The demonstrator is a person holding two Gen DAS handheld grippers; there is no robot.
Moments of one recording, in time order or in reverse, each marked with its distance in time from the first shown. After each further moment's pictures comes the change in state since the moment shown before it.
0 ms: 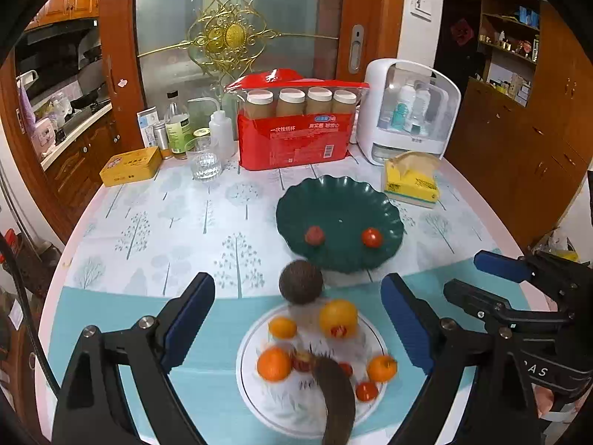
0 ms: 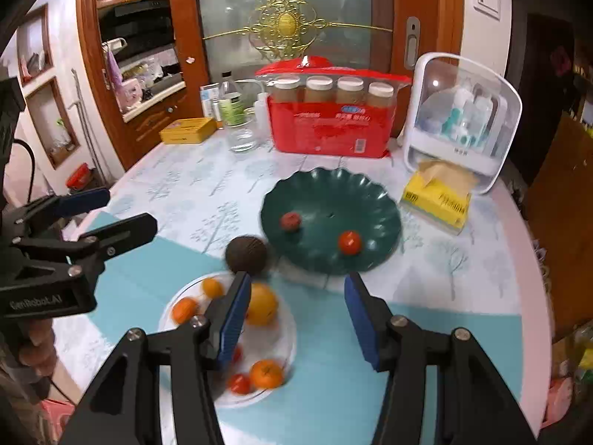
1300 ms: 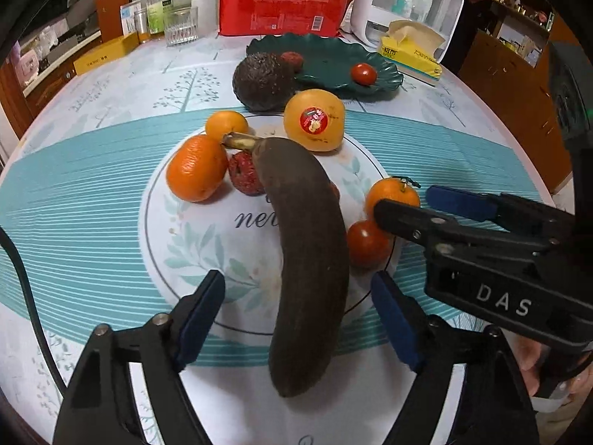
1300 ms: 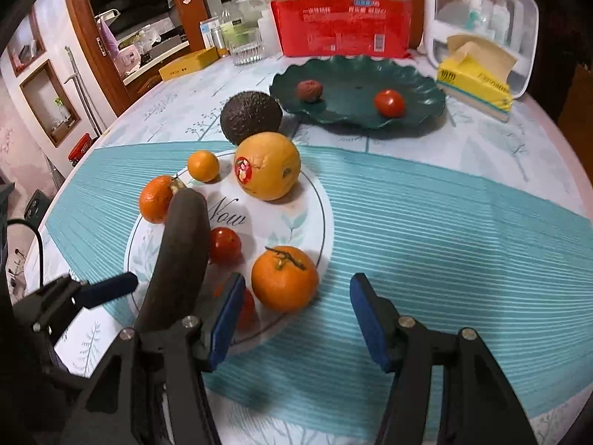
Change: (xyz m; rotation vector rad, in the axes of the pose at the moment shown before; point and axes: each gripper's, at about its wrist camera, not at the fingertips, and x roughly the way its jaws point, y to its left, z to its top) left arm 0.097 -0.035 -0.171 -0.065 0.256 -0.048; right arm 0.103 0.012 -0.126 0.062 0.158 0.074
